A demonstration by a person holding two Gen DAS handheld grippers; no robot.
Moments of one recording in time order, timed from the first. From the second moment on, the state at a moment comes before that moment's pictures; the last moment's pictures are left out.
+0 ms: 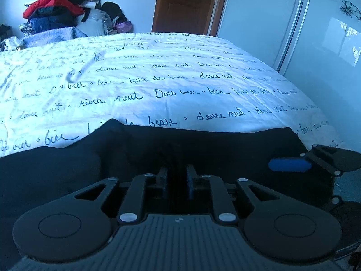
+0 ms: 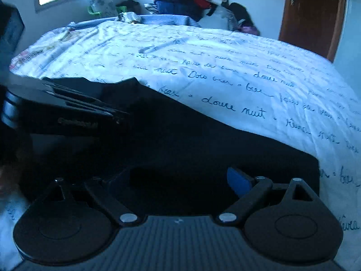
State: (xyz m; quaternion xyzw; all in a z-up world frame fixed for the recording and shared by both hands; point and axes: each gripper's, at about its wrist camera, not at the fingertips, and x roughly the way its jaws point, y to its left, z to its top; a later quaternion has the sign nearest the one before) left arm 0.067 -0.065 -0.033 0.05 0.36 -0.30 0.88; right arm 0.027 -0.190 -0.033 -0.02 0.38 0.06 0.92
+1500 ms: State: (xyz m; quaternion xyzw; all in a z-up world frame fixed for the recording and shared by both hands) left arm 0.080 -0.002 -0.025 0.10 0.34 -0.12 0.93; right arm 0.042 -0.140 -0.024 -0.03 0.35 0.07 0.94
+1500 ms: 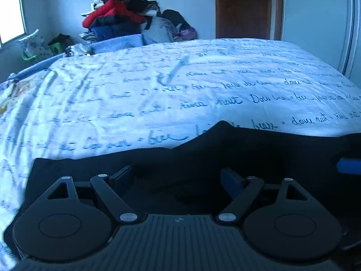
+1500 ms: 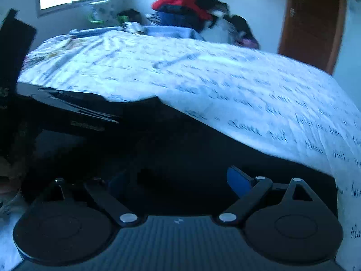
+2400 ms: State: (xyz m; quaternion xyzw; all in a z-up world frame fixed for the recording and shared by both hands) left arm 0.015 0.278 -0.010 -0.20 0.39 0.04 0.90; right arm 0.046 0.111 -0.030 -0.26 0.23 0.30 0.89
